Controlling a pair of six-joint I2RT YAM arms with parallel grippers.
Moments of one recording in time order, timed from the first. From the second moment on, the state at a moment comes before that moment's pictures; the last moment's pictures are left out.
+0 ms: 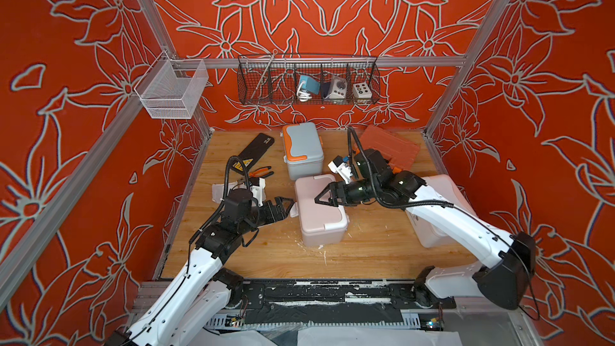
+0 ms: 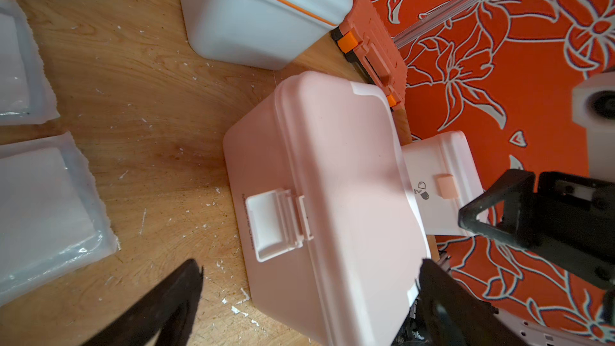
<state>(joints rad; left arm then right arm) -0.31 0.73 0.59 -0.40 0.36 -0.73 0.77 1.38 1.28 -0.70 -0.57 0.55</state>
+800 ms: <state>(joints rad) -0.14 0.85 0.30 0.09 0.72 -0.93 0.95 1.74 1.60 -0.97 -0.15 0.36</state>
